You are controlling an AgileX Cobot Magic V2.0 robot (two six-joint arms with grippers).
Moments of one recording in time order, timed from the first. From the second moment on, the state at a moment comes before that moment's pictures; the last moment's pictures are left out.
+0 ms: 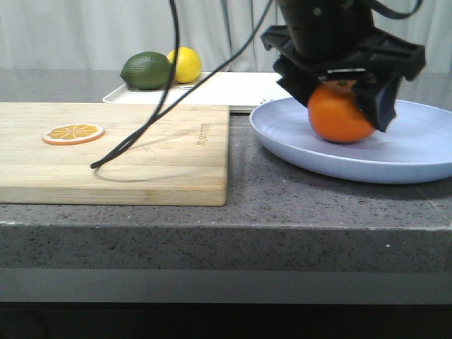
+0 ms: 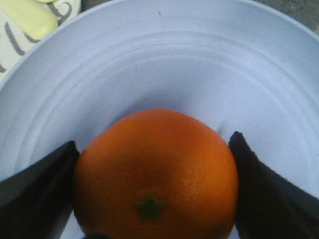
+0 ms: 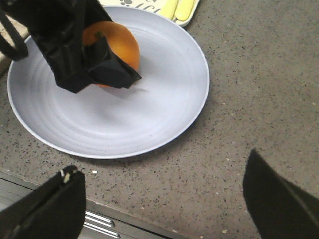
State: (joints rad) left arm -0.89 2.16 -2.01 0.01 0.85 0.05; right arm 0.20 0.60 -0.65 0.00 0.69 -0.06
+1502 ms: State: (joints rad) left arm -0.40 1.32 -1.32 -0.51 0.87 0.41; right arm 0.20 0.60 -0.65 0.00 0.68 -0.06
